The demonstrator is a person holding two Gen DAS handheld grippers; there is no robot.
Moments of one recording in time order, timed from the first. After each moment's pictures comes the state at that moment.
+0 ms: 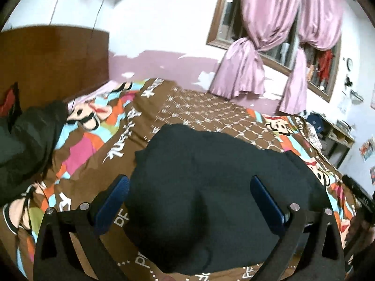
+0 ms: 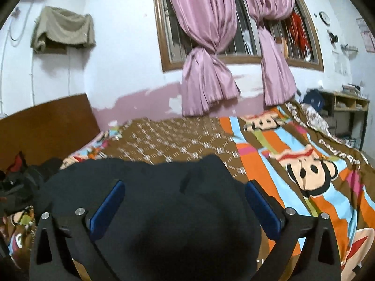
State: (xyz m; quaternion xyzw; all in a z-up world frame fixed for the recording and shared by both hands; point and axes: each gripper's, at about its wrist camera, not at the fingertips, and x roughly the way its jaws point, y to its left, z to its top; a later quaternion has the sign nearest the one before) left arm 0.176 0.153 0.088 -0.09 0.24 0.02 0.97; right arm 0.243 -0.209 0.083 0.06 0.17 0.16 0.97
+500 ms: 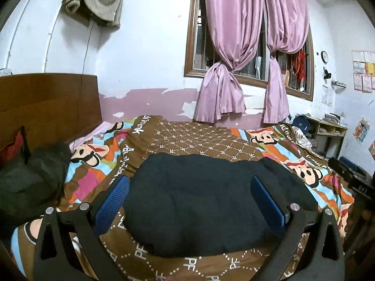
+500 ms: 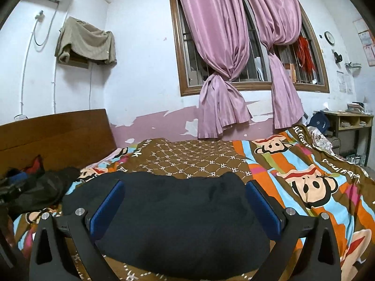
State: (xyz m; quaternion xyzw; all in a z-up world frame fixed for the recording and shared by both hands) left arm 0.102 0.103 0.114 -0.02 0.15 0.00 0.99; right arm 0.154 -0.189 0.107 0.06 0.10 0.19 0.97
